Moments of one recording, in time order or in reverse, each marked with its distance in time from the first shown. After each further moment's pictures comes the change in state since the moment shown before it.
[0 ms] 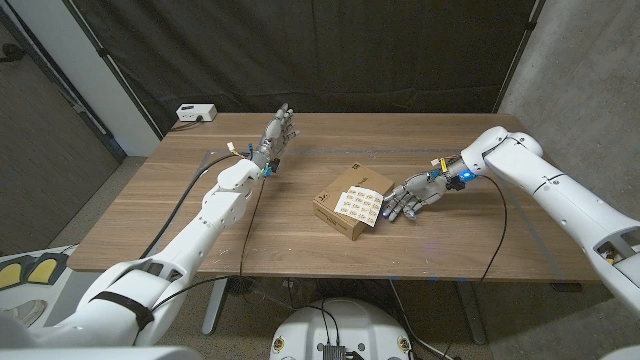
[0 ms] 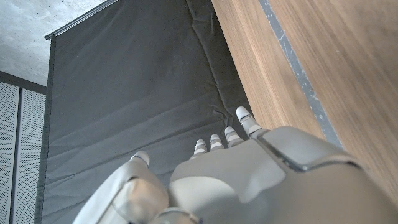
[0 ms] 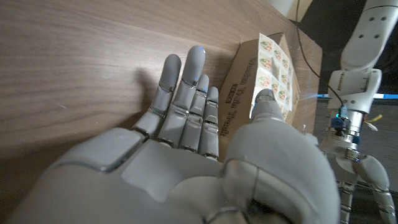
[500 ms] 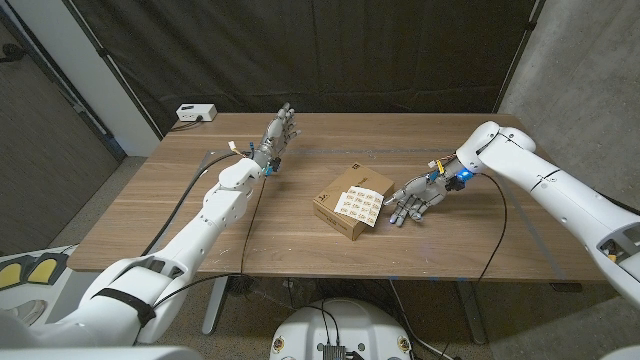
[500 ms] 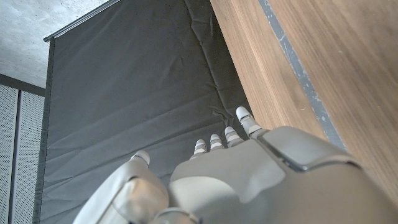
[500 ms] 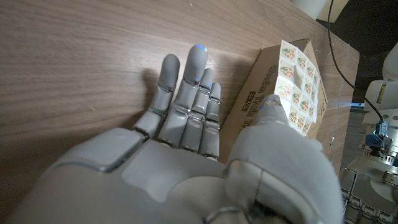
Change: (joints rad) left arm -0.016 -0.005 0.007 0.019 0.007 -0.001 -0.001; left_hand 0.004 0.004 -0.003 -0.003 0.000 0.000 0.000 0.000 0.000 0.000 0.000 0.000 0.000 0.000 0.000 0.000 0.000 0.000 0.000 0.000 0.000; right arm 0.010 -0.013 -0.033 -0.050 -0.049 -0.049 0.018; right_hand -0.026 0.018 -0.027 0.027 0.029 0.090 0.032 0.008 -0.005 0.093 -0.036 0.059 0.038 0.051 -0.016 0.027 0.036 0.000 0.000 0.066 0.048
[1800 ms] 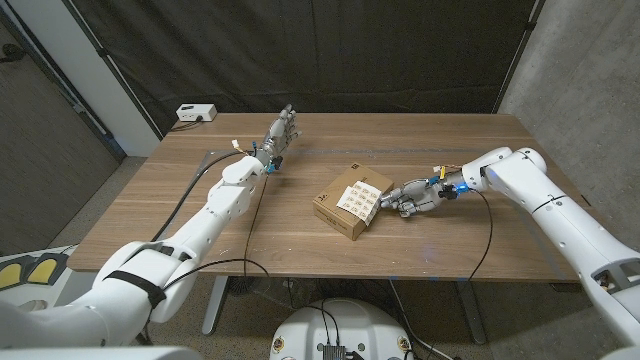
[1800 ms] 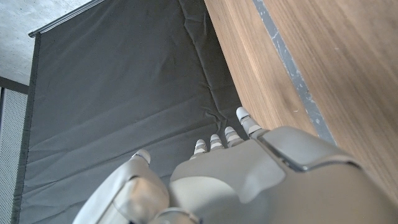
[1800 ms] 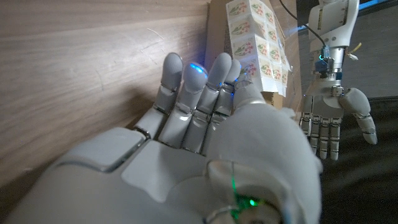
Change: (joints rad) left arm -0.084 -0.041 0.017 0.156 -0.001 -0.021 -0.032; left_hand 0.012 0.006 0.004 -0.004 0.000 0.000 0.000 0.000 0.000 0.000 0.000 -0.005 0.000 0.000 0.000 0.000 0.000 0.000 0.000 -0.011 0.000; right arm -0.205 0.127 0.281 -0.017 0.267 -0.183 -0.286; right_hand 0.440 0.077 0.119 -0.091 -0.033 0.380 -0.056 0.095 0.093 0.188 -0.069 0.434 0.390 0.168 -0.061 0.178 0.265 0.101 -0.006 0.101 -0.087
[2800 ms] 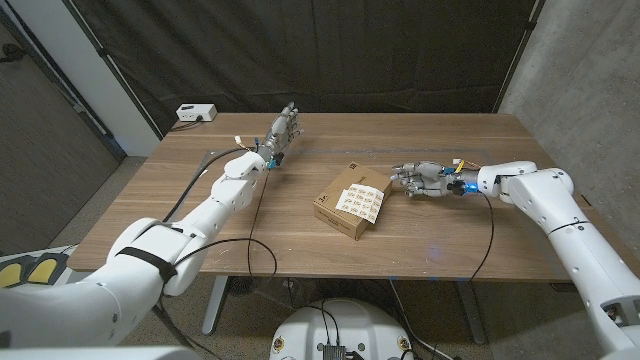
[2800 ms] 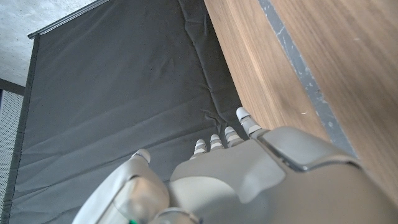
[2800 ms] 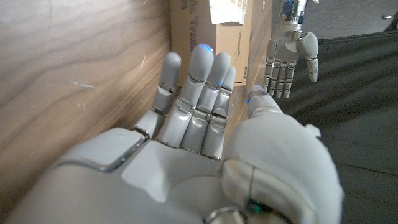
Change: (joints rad) left arm -0.118 -0.048 0.017 0.214 -0.002 -0.071 -0.075; left_hand 0.008 0.000 0.000 0.000 0.000 0.000 0.000 0.000 0.000 0.000 0.000 0.000 0.000 0.000 0.000 0.000 0.000 0.000 0.000 -0.007 0.002; right arm -0.157 0.027 0.203 -0.140 0.124 0.111 -0.284; right_hand -0.319 -0.101 0.069 0.131 0.029 -0.204 0.015 -0.072 0.060 -0.052 0.032 -0.118 -0.032 -0.045 0.033 -0.357 -0.163 -0.053 0.002 -0.022 -0.097
